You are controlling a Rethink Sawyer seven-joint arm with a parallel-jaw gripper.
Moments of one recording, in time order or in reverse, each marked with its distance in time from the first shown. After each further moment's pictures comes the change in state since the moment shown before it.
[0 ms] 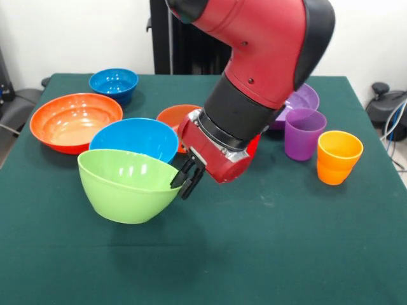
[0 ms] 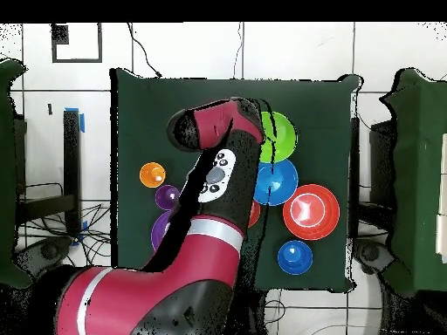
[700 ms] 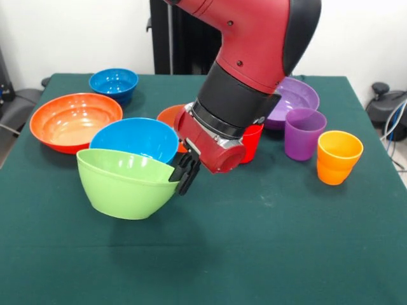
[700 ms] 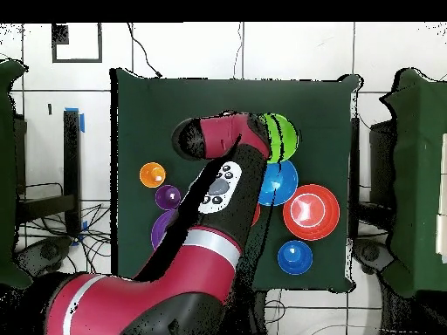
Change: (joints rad) arm 0.021 -0.018 -0.075 0.106 0.141 -0.158 0.040
